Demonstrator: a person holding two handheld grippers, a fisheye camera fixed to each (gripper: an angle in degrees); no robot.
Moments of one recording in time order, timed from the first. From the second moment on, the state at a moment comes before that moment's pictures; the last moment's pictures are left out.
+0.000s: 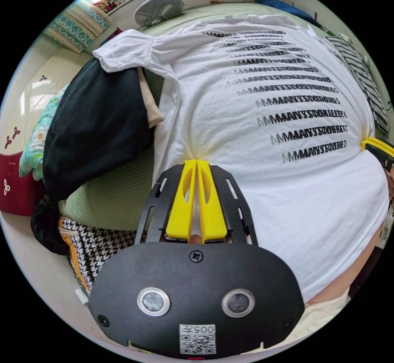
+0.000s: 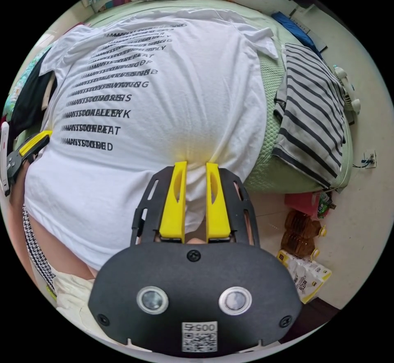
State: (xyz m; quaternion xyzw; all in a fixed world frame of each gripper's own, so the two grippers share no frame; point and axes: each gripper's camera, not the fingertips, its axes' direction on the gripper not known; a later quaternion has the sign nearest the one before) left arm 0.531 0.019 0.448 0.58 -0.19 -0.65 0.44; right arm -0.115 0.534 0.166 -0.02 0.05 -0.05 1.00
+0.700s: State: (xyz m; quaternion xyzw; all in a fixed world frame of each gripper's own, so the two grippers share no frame) left arm 0.530 0.014 0.448 0.58 -0.18 -0.65 0.44; right arm -0.113 0.539 0.171 -0.01 0.05 -0.05 1.00
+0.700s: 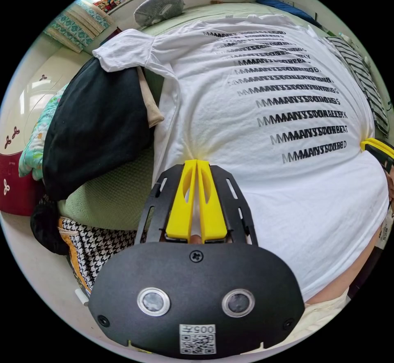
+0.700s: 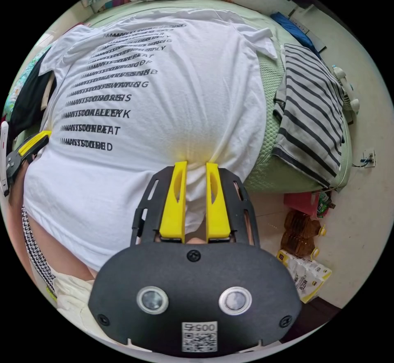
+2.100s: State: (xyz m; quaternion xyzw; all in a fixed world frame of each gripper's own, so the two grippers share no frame) left arm 0.528 0.012 0.429 0.57 -0.20 -0.66 0.45; right arm -0.121 0.535 0.172 -0.01 0.07 -0.06 1.00
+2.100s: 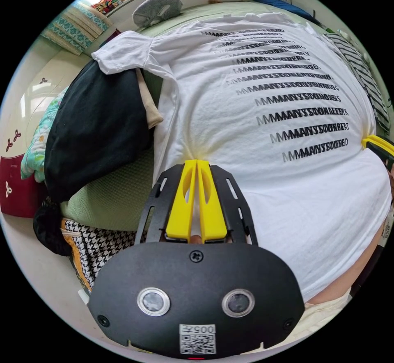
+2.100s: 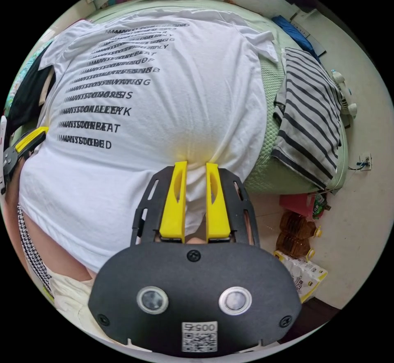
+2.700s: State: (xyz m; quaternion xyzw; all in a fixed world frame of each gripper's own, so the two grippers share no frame) left arm 0.527 0.016 0.415 0.56 -0.20 -0.66 0.46; right arm -0.123 0.528 0.166 -0.02 0.06 -0.06 1.00
